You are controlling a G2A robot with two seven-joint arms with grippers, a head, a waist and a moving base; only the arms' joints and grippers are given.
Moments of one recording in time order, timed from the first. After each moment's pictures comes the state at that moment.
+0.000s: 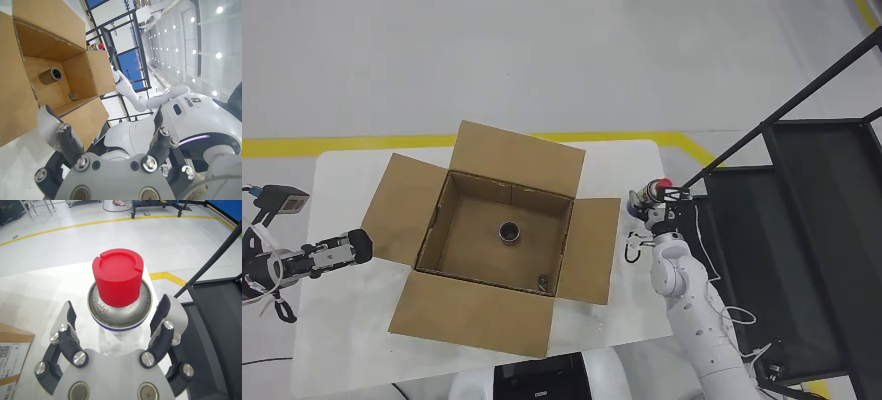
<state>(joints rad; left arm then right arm) 1.51 -0.75 -1.82 -1.65 -0.66 -0.37 -1.45 -1.44 -1.40 1.51 -1.36 -1.20 0.07 -0.07</state>
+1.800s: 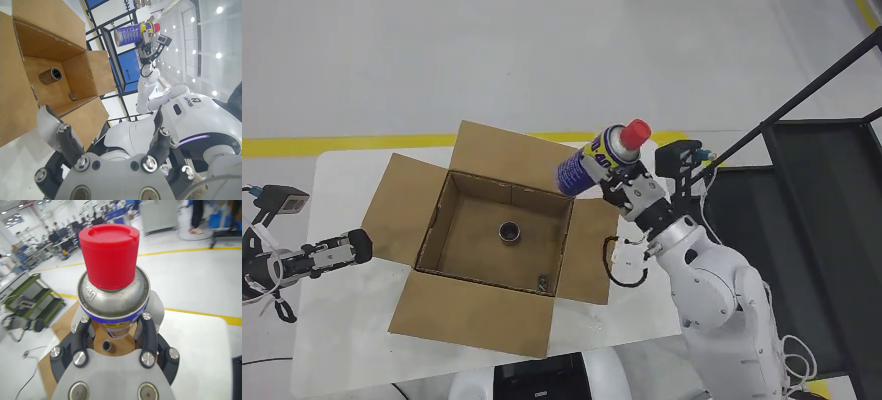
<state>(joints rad) 1.51 -0.75 -1.82 -1.65 -0.66 -0.37 -1.45 -1.56 -1.37 1.40 -2.30 -0.86 -0.06 0.56</state>
